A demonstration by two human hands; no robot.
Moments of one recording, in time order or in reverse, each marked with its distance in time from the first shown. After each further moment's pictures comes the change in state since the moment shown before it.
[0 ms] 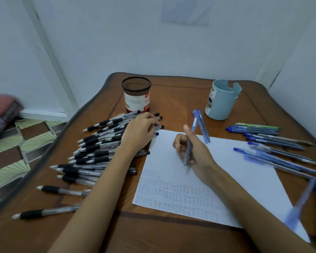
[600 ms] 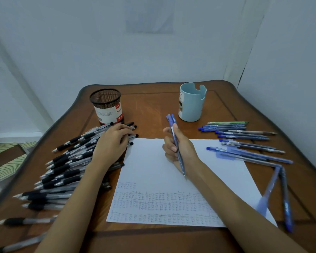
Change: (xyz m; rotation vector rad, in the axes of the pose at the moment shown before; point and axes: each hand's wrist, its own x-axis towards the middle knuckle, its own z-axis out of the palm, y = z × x) left_hand 0.001 -0.001 0.000 0.011 -0.005 0.024; right_hand 0.011 -0.005 -0.032 0.476 0.020 -0.064
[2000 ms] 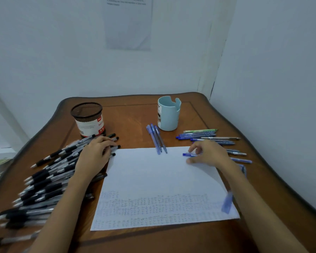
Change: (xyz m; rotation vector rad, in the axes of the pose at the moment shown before) left_hand -0.002 0.000 -0.002 -0.002 0.009 0.005; right_hand -0.054 -0.089 -0.072 -1.739 0.378 0.208
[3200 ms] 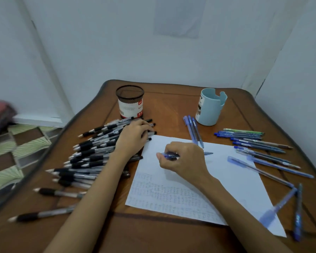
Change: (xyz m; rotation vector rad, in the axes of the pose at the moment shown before) left_hand -0.001 0.007 -0.002 -0.006 0.004 -0.014; right_hand -0.017 -0.112 0.093 0.311 0.598 -0.923
